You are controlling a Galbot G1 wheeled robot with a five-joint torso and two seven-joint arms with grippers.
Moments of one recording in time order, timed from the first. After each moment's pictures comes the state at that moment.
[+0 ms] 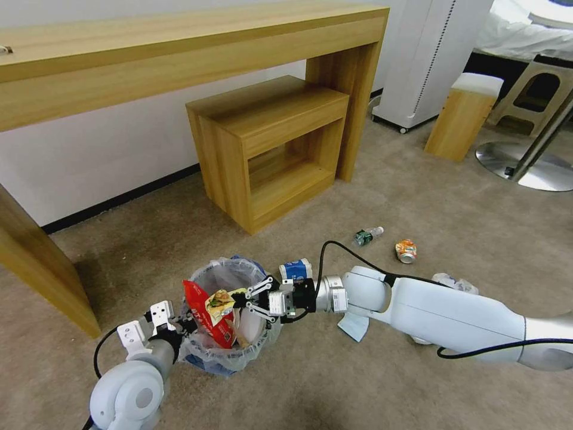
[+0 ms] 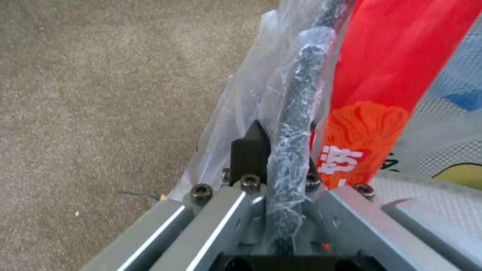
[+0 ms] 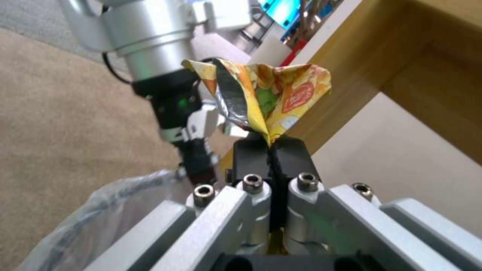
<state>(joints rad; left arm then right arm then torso) 1.49 -1.16 -0.50 -2.14 -0.94 0.53 -0.53 -0.16 0.88 -0.95 1.64 0.32 0.63 -0.33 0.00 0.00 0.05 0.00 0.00</state>
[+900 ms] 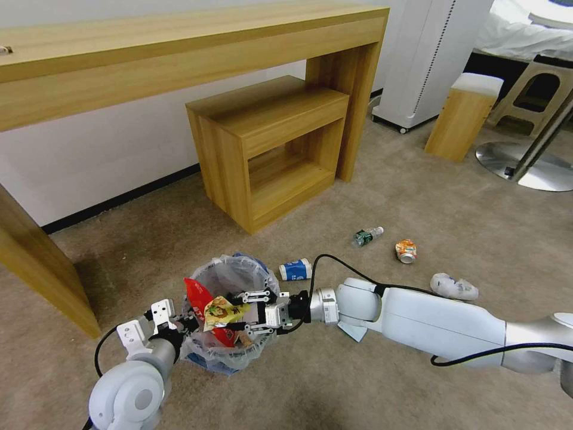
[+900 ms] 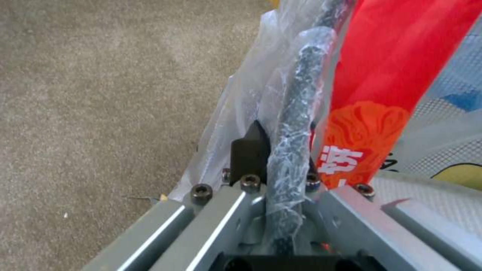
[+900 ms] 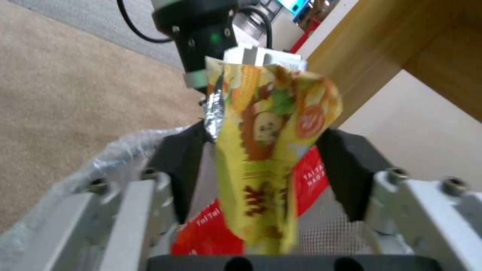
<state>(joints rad) 1.50 -1.17 -0.50 -2.16 -0.95 0.53 -0.53 -0.19 0.94 -0.99 1.53 0.26 0.64 -0.30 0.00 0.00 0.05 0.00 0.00</state>
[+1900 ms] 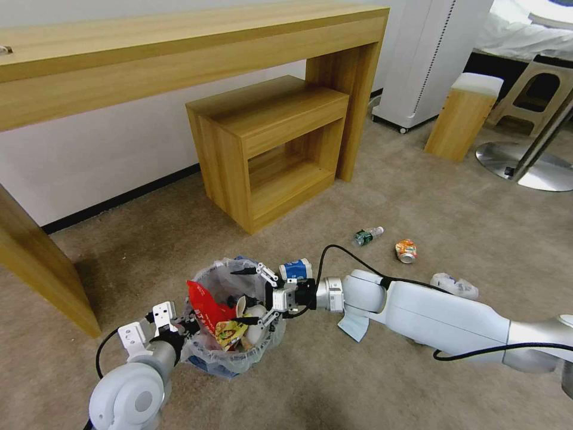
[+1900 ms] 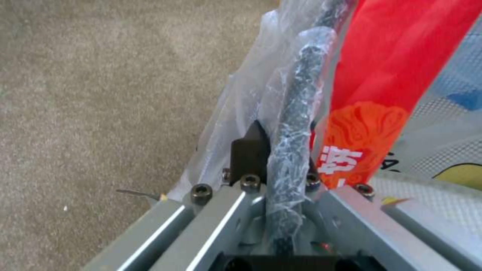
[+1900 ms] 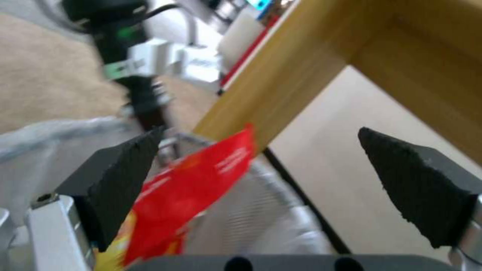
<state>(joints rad) 1.51 -1.16 -0.50 -2.15 -0.95 0.53 -0.51 -0.22 0.90 -0.88 1.54 0.26 0.64 -0.26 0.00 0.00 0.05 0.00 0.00</state>
